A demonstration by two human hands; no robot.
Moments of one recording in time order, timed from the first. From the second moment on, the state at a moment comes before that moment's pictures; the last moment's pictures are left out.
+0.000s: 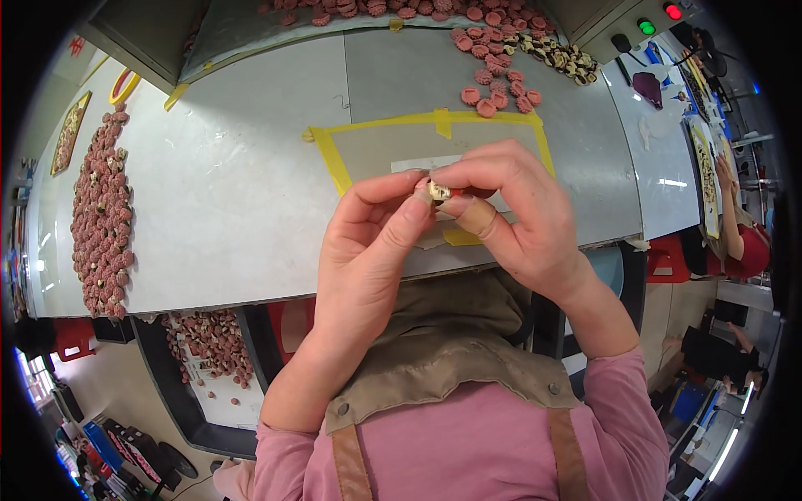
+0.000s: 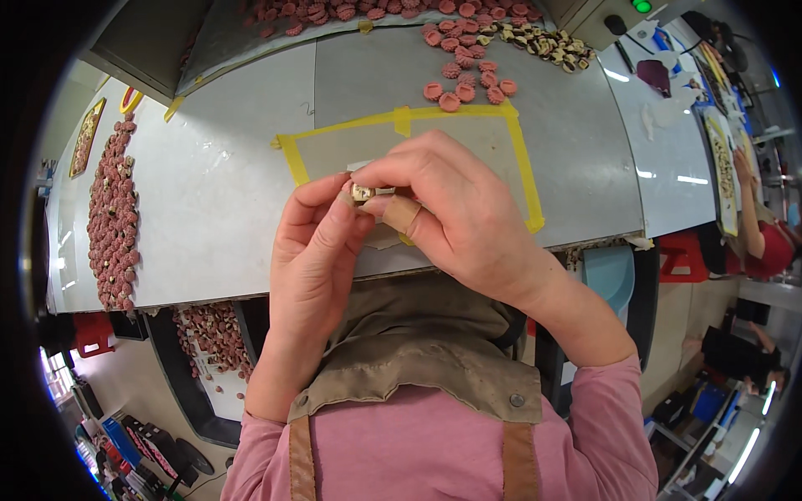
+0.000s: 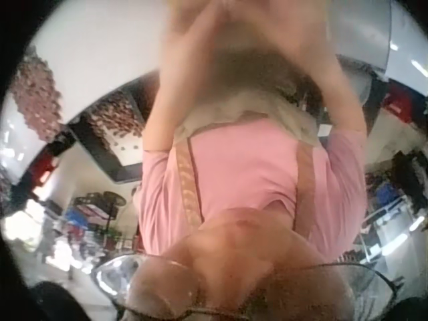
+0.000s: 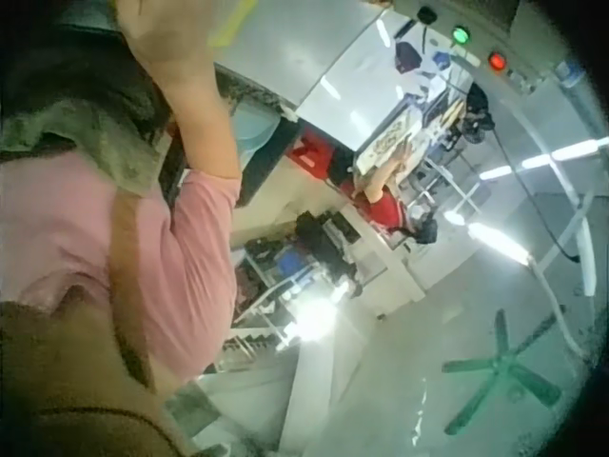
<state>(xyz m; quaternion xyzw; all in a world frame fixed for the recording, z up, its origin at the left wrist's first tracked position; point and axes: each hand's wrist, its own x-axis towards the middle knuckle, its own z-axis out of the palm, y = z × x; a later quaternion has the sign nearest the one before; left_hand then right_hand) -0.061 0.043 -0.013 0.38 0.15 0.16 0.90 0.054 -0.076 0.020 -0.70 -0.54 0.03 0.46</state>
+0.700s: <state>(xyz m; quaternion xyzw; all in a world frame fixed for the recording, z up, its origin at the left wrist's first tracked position) -0.062 0.026 -0.009 0.45 0.10 0.15 0.88 0.046 -0.100 -0.003 -0.70 -0.53 -0.03 0.48</state>
